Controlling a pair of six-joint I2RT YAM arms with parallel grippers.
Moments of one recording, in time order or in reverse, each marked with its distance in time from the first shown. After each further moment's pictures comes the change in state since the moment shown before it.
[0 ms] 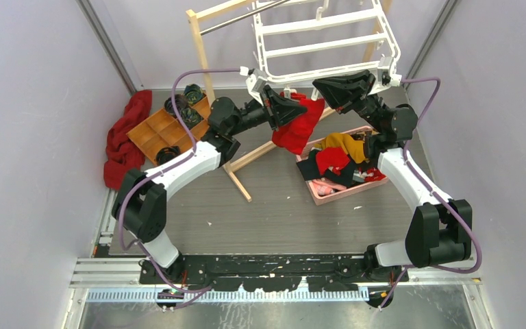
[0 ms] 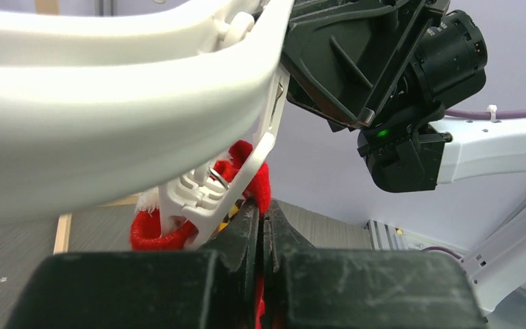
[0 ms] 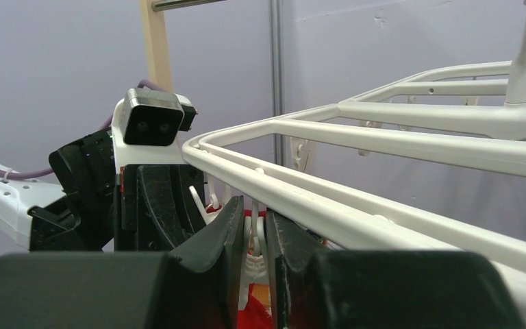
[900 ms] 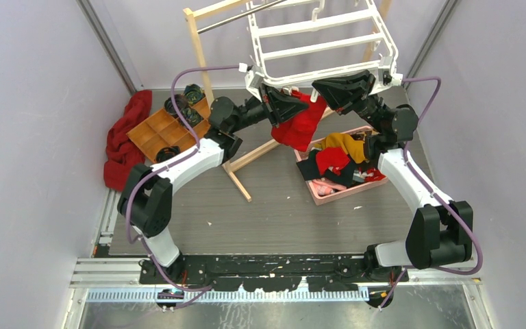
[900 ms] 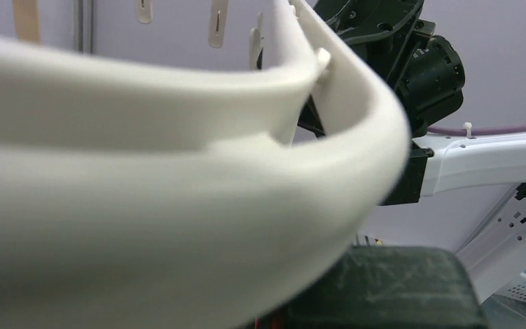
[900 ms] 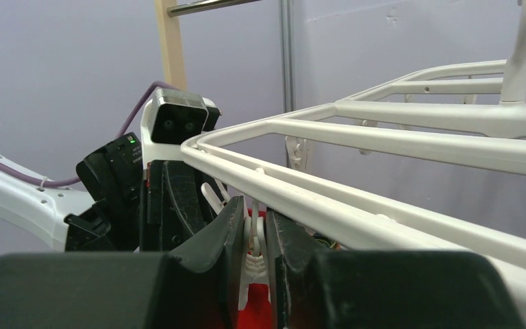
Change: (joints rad) left arm 0.013 0.055 0.033 0.114 0.036 -0.106; right arm 0.005 -0.008 0.000 0.002 -0.011 0.040
